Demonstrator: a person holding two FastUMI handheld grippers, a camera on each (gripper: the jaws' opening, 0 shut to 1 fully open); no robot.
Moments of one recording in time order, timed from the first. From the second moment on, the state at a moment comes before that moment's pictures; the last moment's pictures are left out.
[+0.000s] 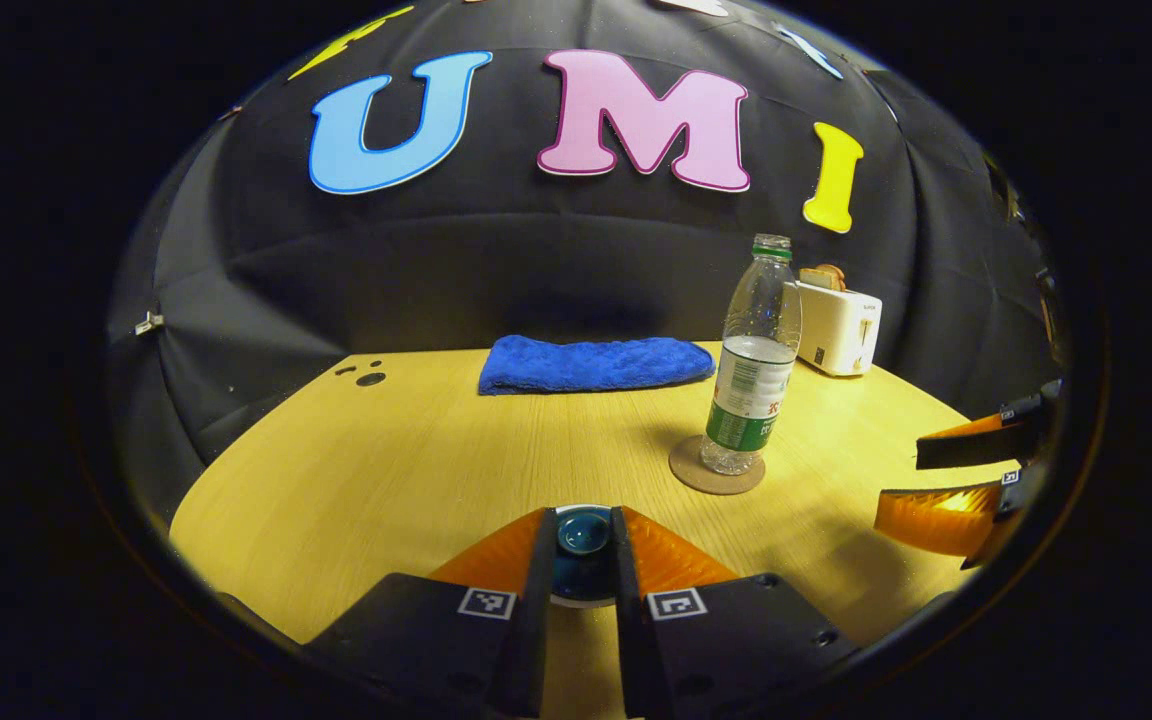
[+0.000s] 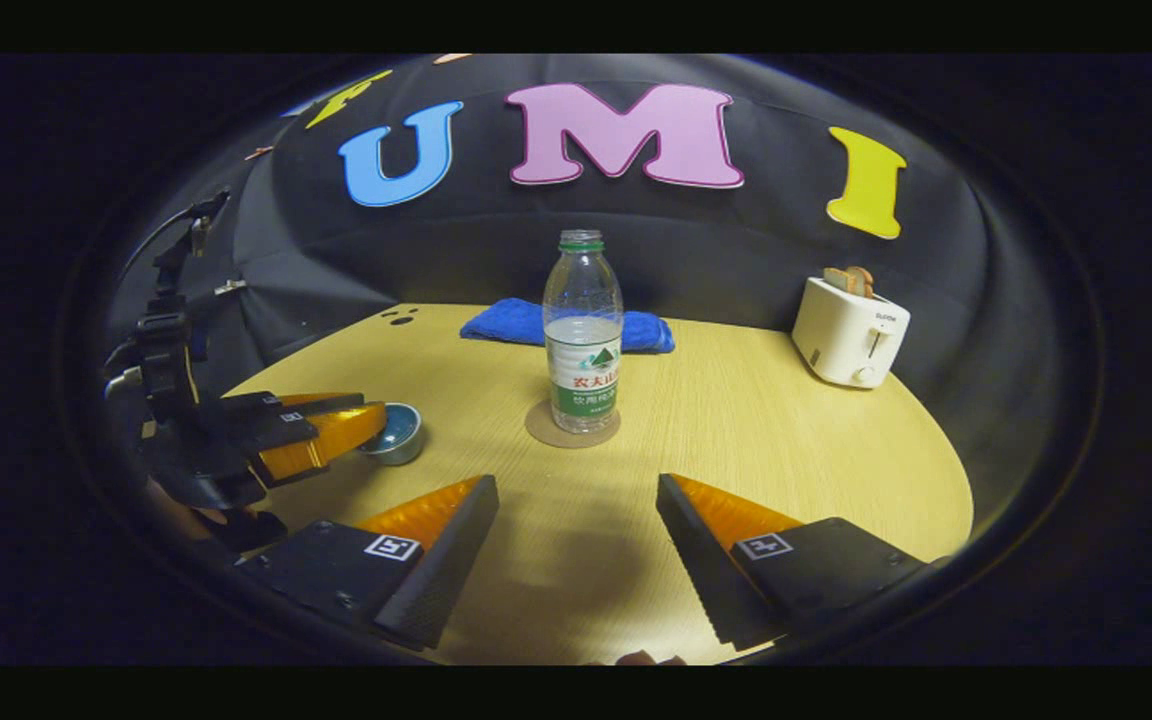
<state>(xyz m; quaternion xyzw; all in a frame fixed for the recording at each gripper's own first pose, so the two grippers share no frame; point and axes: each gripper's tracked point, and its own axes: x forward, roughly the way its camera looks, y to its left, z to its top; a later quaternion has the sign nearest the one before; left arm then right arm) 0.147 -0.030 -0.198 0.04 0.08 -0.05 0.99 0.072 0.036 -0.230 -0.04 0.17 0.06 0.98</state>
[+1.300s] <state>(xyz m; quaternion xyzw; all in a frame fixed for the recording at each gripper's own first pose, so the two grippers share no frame) -0.042 0.021 0.012 0.01 -0.08 0.00 1.00 -0.032 0.044 -0.027 -0.01 0.01 -0.01 1.00</state>
